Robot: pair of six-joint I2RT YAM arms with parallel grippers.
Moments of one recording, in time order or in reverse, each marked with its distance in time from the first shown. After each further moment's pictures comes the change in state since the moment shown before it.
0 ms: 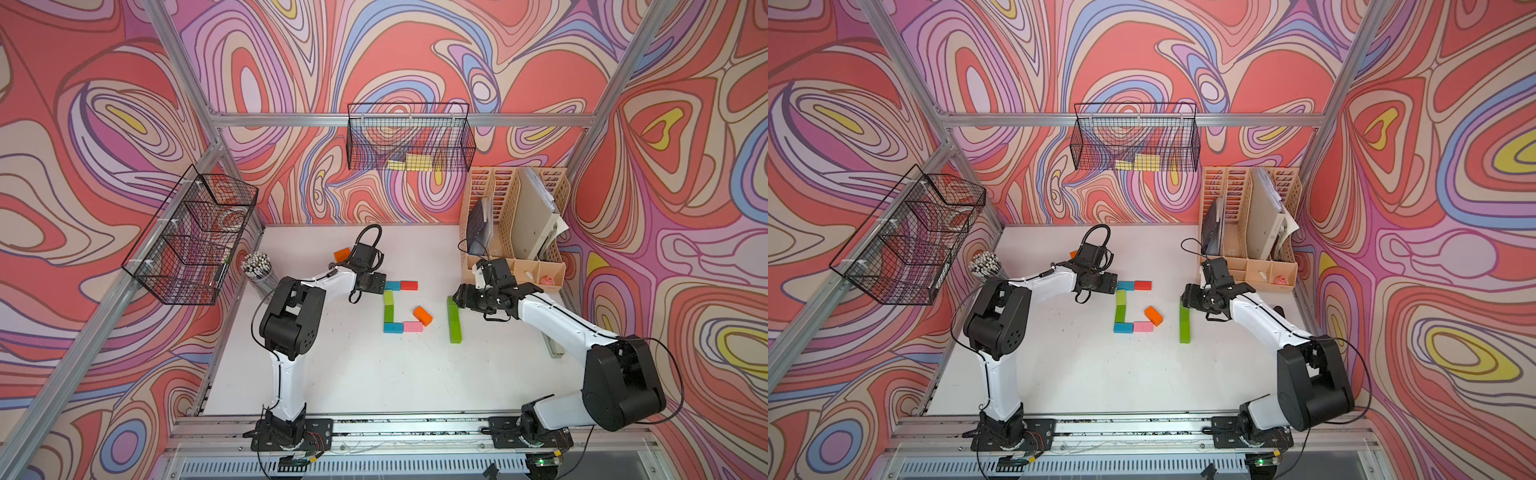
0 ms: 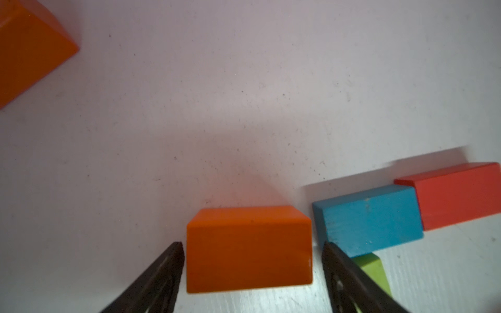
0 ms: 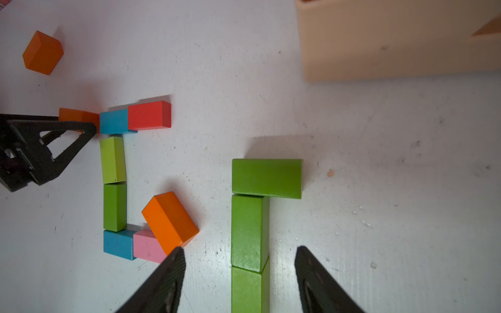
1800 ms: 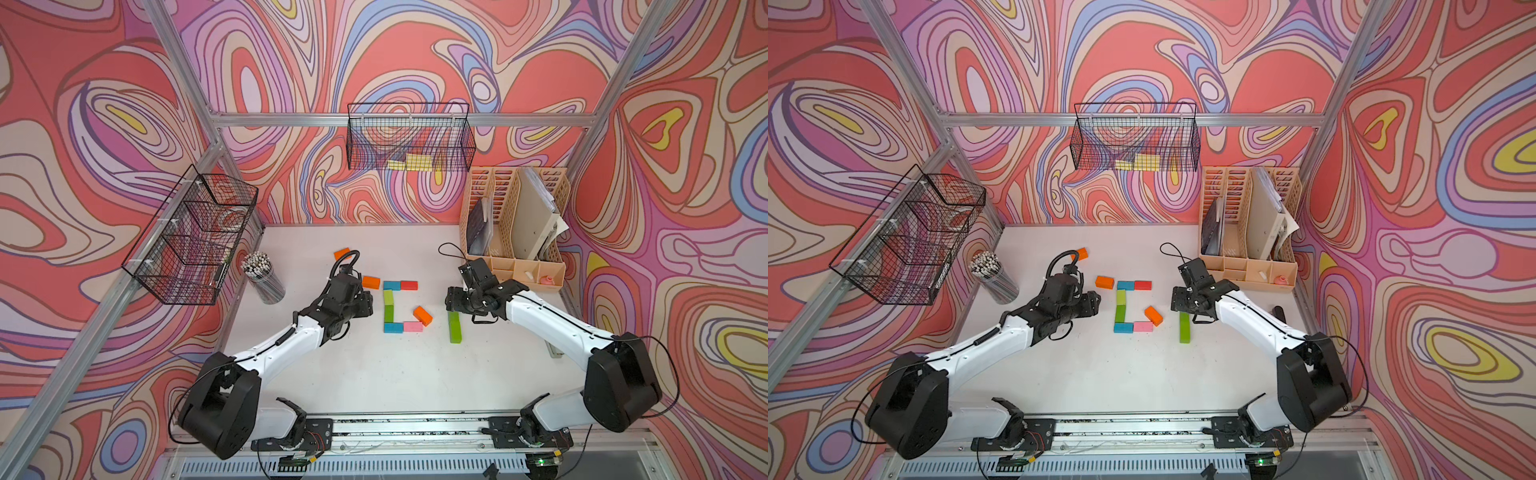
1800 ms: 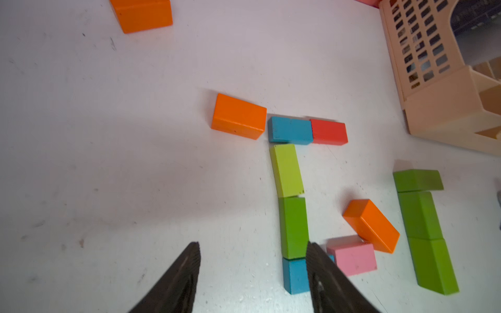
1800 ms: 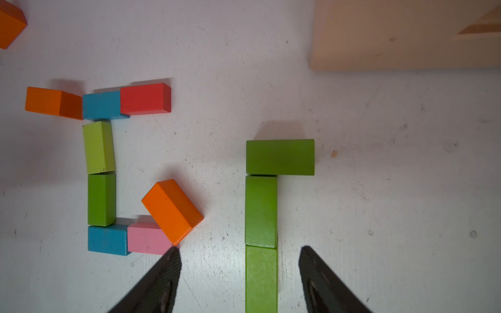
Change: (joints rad) left arm -0.068 -0.628 -0.520 0.146 -0.075 -0.307; right arm 0.172 0.013 0.092 -0.132 0.213 0.073
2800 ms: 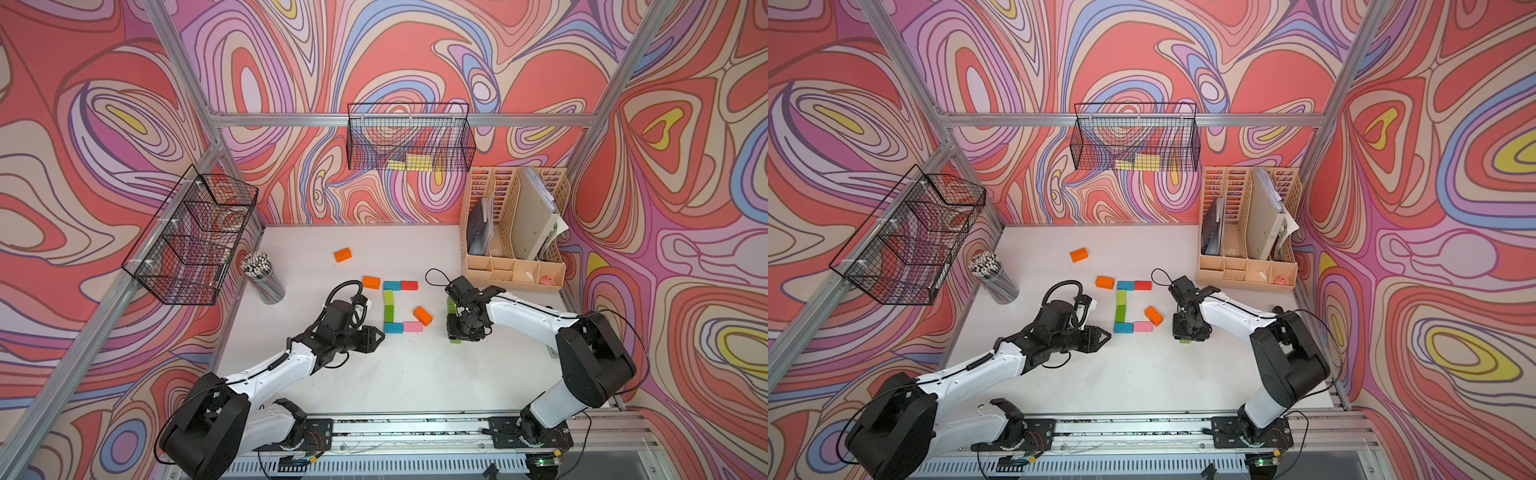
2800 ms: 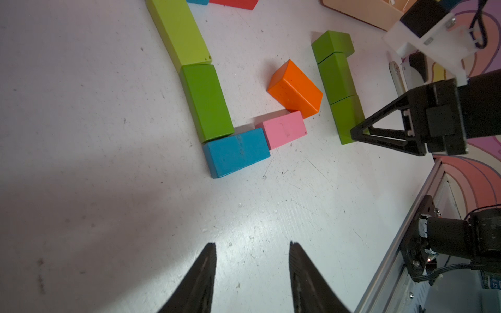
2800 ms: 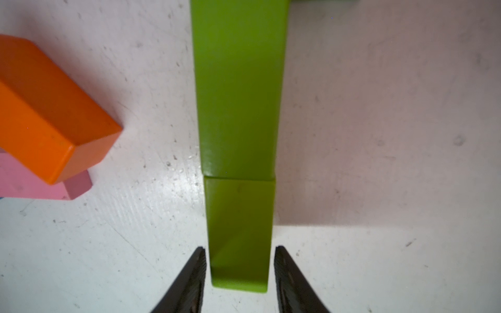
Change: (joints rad) left arm -0.067 -0.189 -0.327 0.111 0.447 0.064; right arm 0.068 0.152 -0.056 -0.178 -0.085 0.045
